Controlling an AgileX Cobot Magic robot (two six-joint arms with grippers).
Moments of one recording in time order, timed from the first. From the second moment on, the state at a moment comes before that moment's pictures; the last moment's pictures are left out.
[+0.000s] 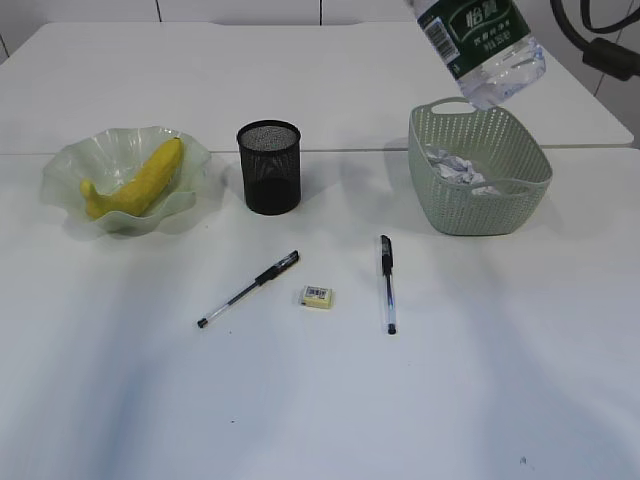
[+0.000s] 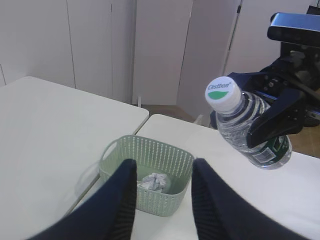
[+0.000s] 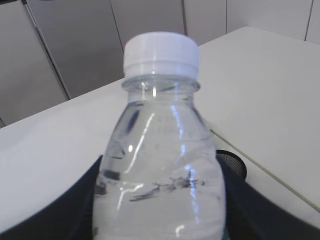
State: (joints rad) left arm -0.04 1.82 -1.84 -1.32 1.11 1.27; right arm 0.06 1.70 -1.49 1.36 0.97 -1.50
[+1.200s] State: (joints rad) left arm 0.18 1.76 -1.76 -1.52 1.22 1.43; right arm 0.06 1.70 -1.50 1.35 1.01 -1.50
